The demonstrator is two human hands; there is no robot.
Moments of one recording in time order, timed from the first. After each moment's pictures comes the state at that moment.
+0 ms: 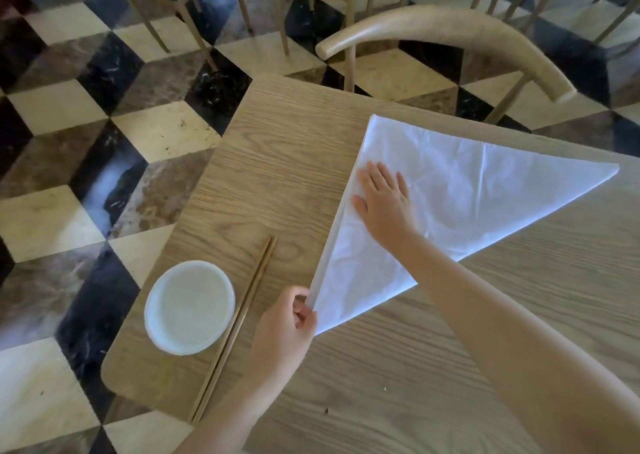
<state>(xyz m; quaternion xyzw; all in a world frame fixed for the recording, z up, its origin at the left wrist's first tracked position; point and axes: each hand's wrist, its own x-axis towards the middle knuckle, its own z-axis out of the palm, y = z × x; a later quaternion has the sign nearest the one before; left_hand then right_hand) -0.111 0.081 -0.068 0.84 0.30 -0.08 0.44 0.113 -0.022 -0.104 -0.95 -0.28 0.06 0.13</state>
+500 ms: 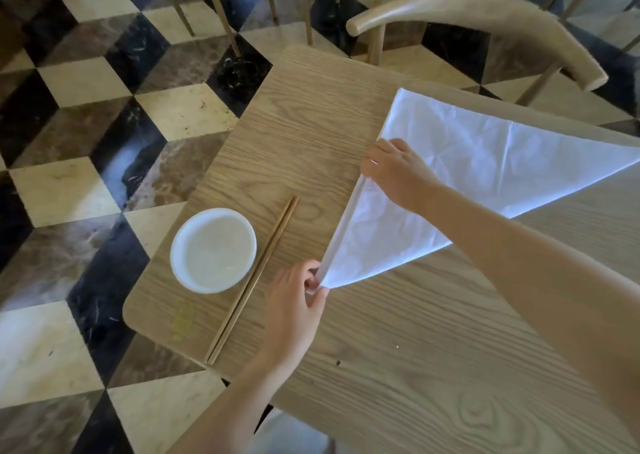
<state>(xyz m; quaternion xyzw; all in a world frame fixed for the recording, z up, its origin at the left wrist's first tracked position) -0.148 0.072 -0.087 0.89 0.24 0.08 0.37 0.114 -0.015 -0.084 -0.83 -0.55 -0.10 0.00</state>
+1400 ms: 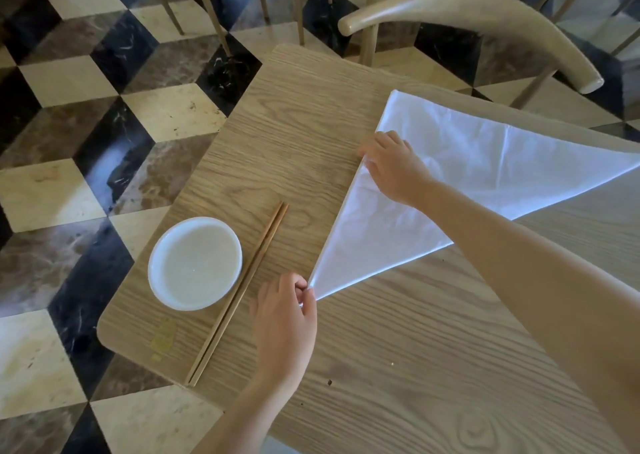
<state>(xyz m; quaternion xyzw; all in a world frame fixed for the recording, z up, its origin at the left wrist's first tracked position) -0.141 0.061 -0.093 0.90 0.33 0.08 0.28 0.133 -0.013 -0.093 -0.89 -0.42 0.01 0.15</state>
